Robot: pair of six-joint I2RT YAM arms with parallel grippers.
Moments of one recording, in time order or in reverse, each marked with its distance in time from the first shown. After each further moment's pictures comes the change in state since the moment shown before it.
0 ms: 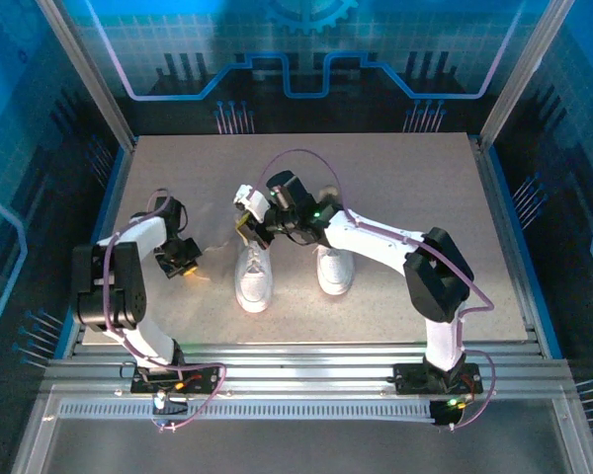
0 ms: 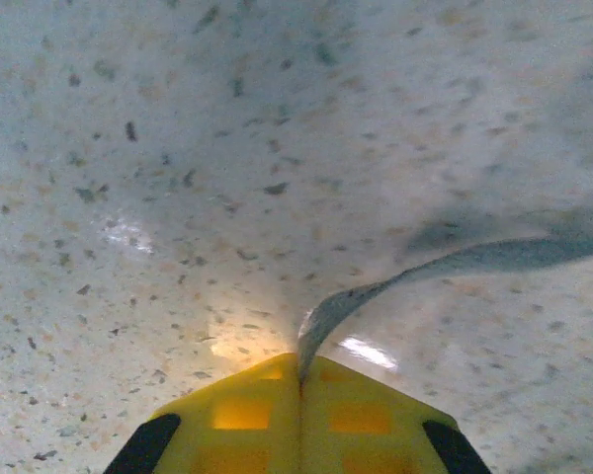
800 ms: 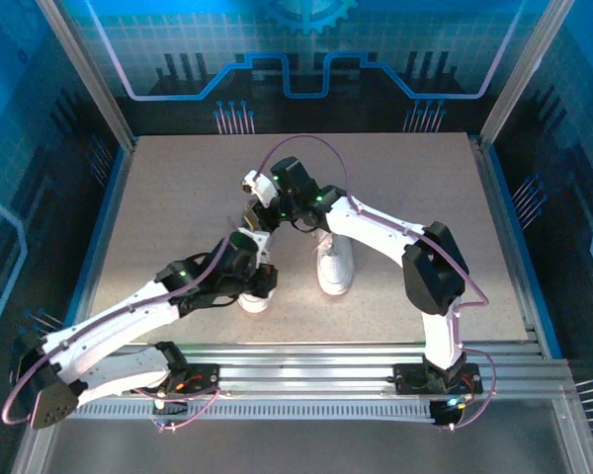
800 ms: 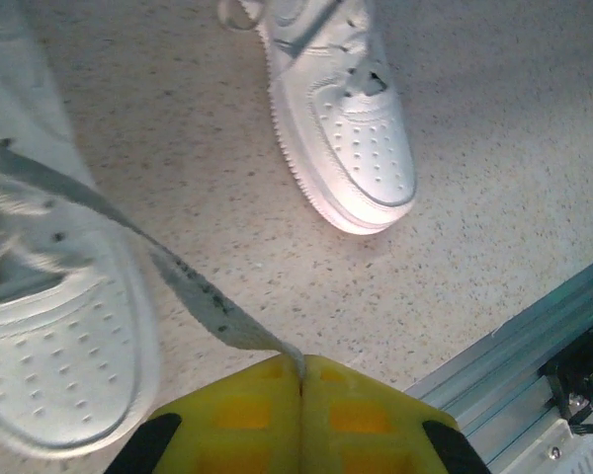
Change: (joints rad) left arm -0.937 -0.587 -0.109 0.177 -0.050 -0.091; right arm -0.062 0.052 0.121 -0.152 0.003 0.092
